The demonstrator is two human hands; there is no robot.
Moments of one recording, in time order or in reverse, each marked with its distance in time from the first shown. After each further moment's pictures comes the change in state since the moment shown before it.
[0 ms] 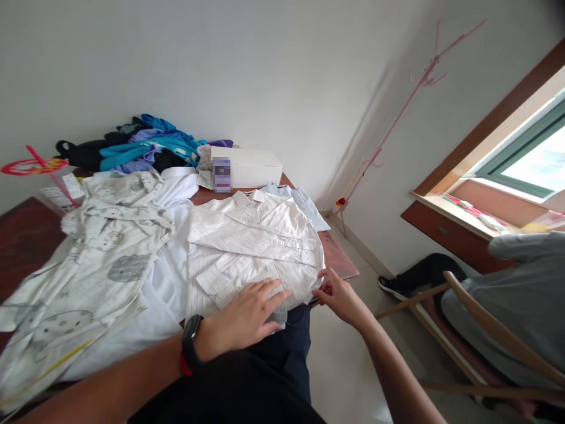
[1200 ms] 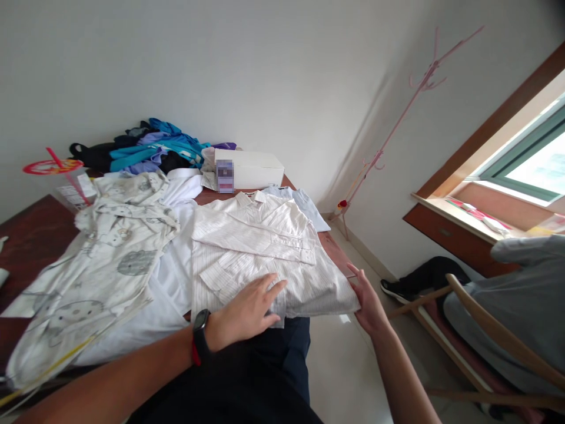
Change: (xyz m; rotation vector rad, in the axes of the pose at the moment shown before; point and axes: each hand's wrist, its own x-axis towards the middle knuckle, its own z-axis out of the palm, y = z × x) left_hand 0.004 0.006 0.008 -0.026 -0.040 -0.133; right_hand -0.019 0.030 -0.021 1.002 0.263 0.239
